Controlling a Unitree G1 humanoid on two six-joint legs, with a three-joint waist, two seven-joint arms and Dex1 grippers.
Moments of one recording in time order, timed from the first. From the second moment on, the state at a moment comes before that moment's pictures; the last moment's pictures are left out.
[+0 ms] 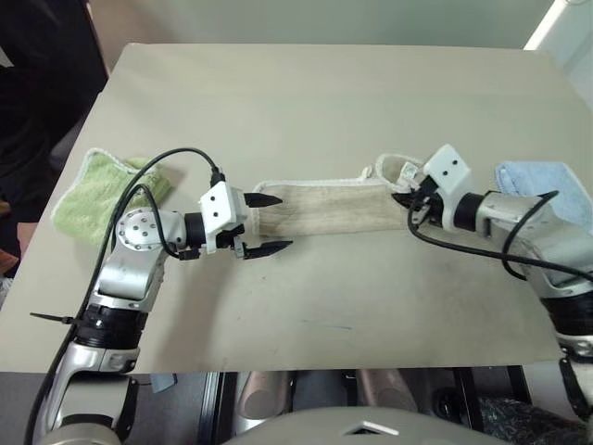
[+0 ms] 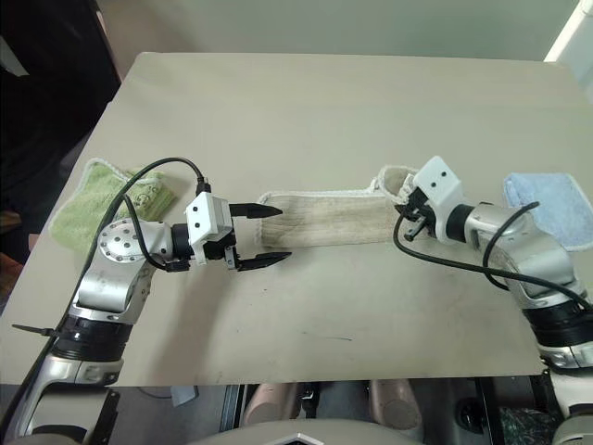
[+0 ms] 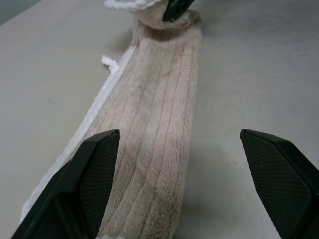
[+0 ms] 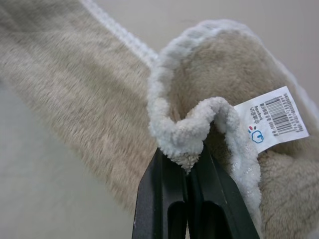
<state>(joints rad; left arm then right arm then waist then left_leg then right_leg) -0.35 0.67 -0.06 -0.02 -0.29 0.09 -1.13 -0.51 -0.79 0.22 -0.19 0.42 0.71 0.56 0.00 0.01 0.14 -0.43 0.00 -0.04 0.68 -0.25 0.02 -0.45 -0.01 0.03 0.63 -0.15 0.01</state>
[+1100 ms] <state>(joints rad) -0.35 0.66 -0.07 -0.04 -0.29 0.11 -1.13 -0.24 -0.88 -0.13 -0.42 0.54 0.85 0.79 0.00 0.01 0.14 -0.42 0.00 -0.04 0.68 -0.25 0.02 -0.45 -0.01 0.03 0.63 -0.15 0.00</state>
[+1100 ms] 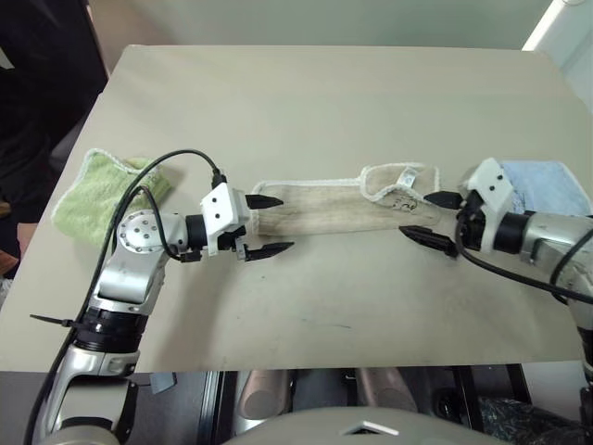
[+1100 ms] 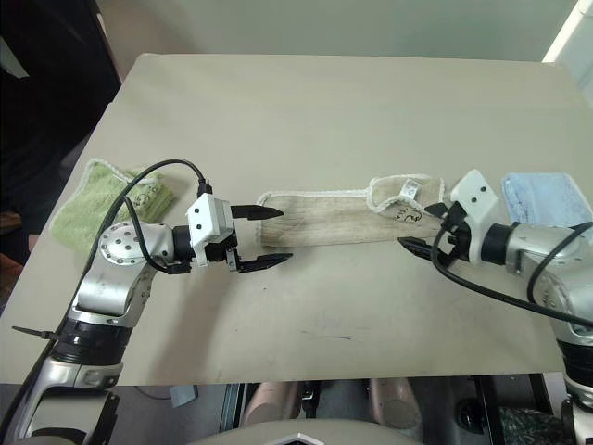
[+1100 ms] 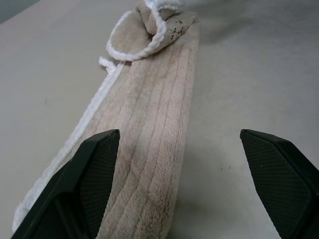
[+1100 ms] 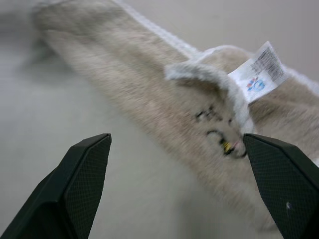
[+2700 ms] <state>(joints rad) -0.35 0.66 -0.08 -0.03 -0.29 0.11 -1.13 -0.34 -0.80 -0.01 -0.06 0.23 0.66 0.72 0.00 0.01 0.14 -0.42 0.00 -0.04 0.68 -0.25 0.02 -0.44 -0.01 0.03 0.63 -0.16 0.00</state>
